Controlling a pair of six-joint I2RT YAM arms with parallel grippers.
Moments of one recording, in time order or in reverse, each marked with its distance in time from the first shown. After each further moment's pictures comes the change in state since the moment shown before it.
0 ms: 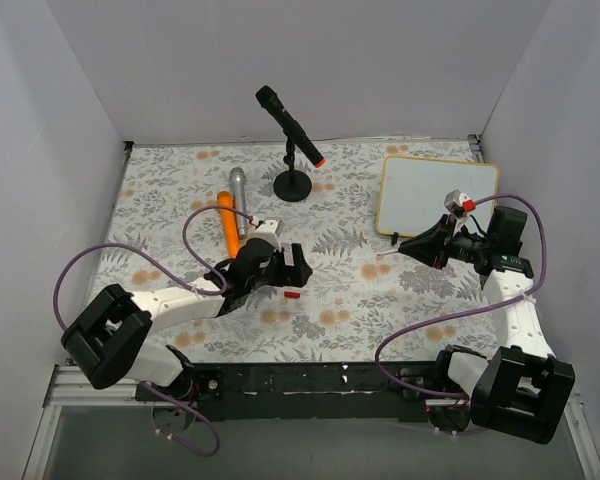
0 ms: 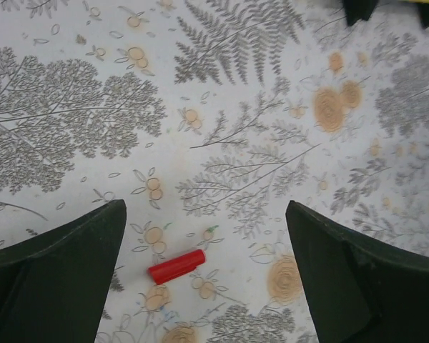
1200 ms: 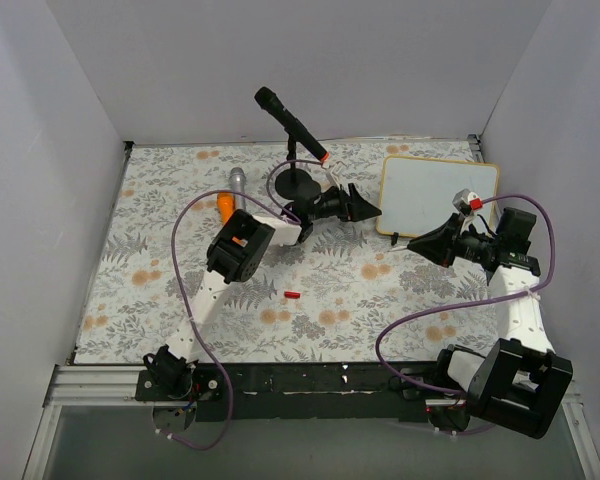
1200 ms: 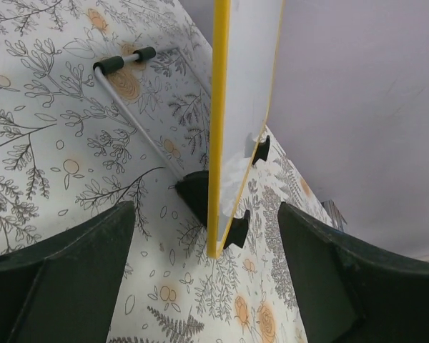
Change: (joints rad) left arm 0.145 1.192 1.140 0.603 0.766 -0.274; right arm -0.075 0.024 0.027 -0.084 0.044 -0.082
